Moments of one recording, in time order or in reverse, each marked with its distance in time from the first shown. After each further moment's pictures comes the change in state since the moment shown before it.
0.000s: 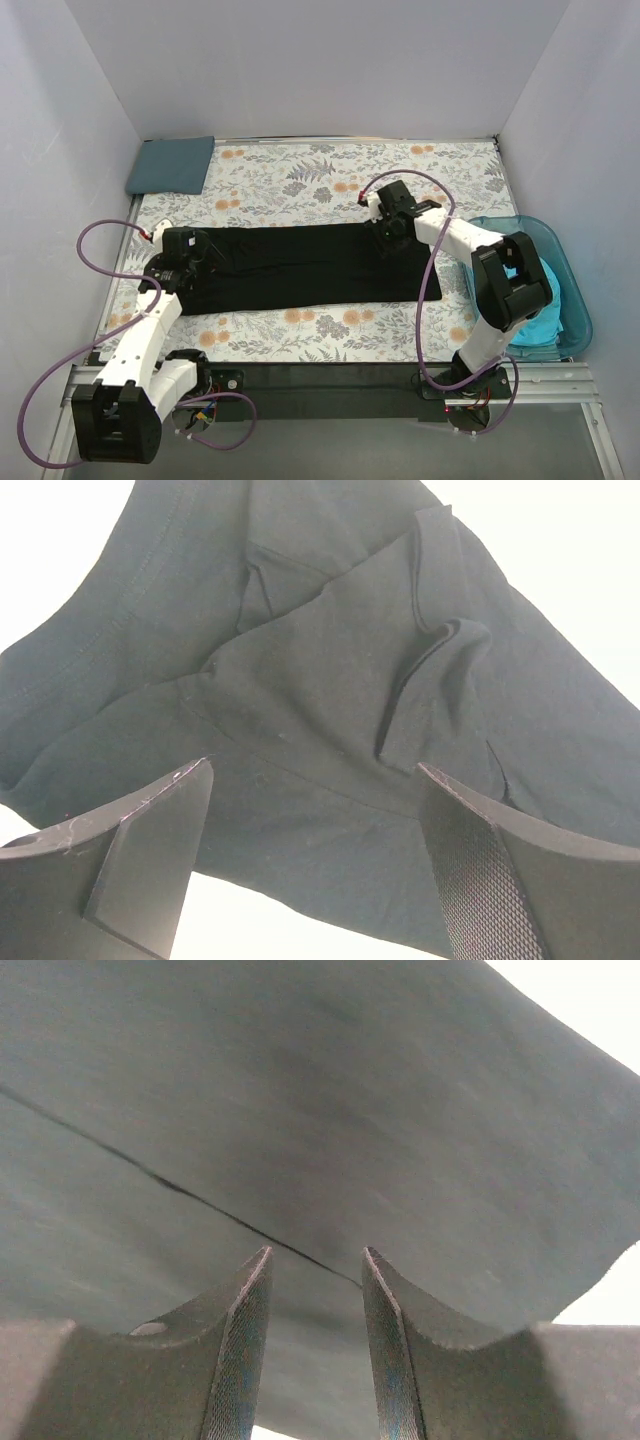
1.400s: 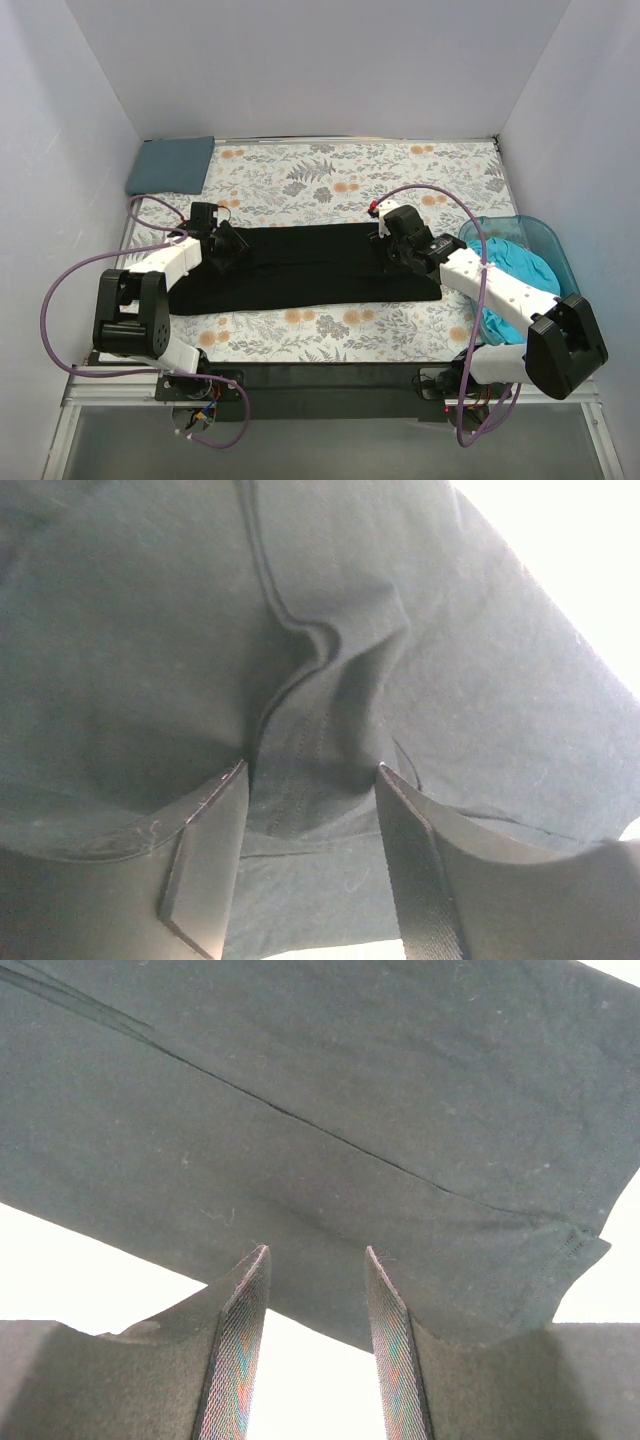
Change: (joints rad) left arm -0.043 0.563 0.187 0.149 0.357 -0.119; right arm 0.175 -0.405 -0.240 0.068 0.130 0.255
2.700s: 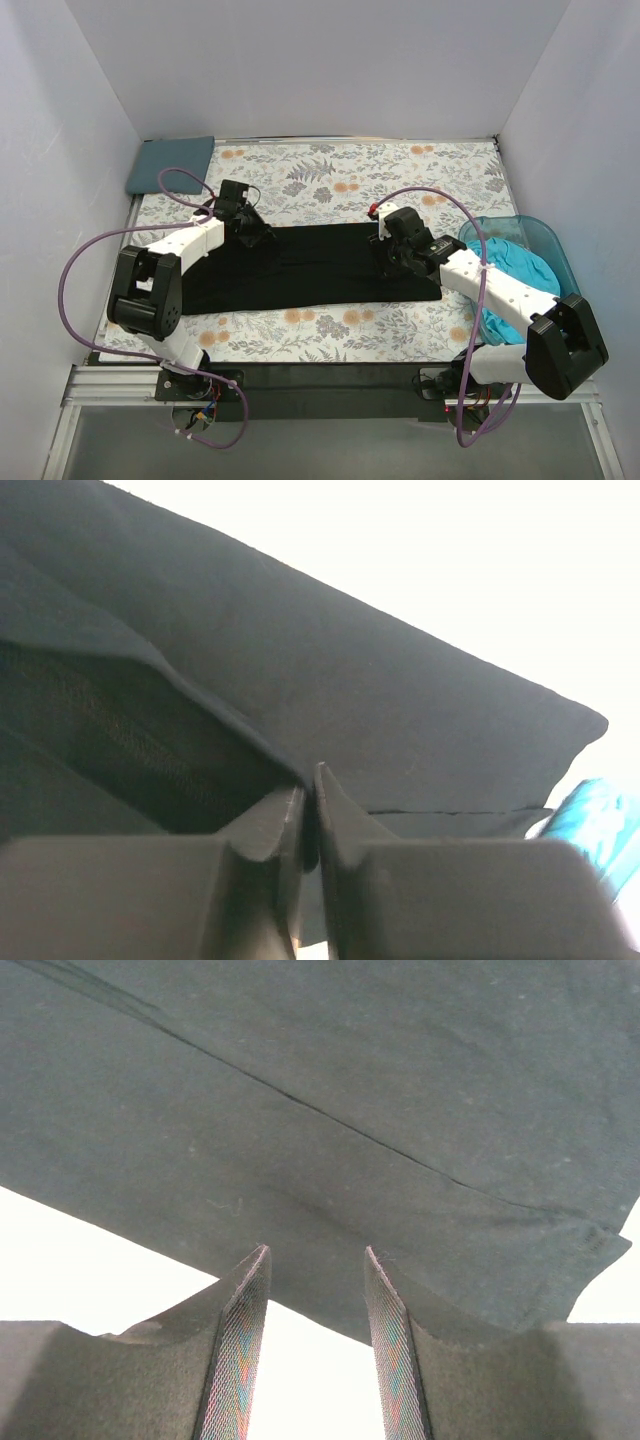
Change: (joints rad) left arm -0.172 0.160 0.237 0.021 0.019 -0.092; right arm -0.003 -0.002 -0.017 0.000 -0.020 0.000
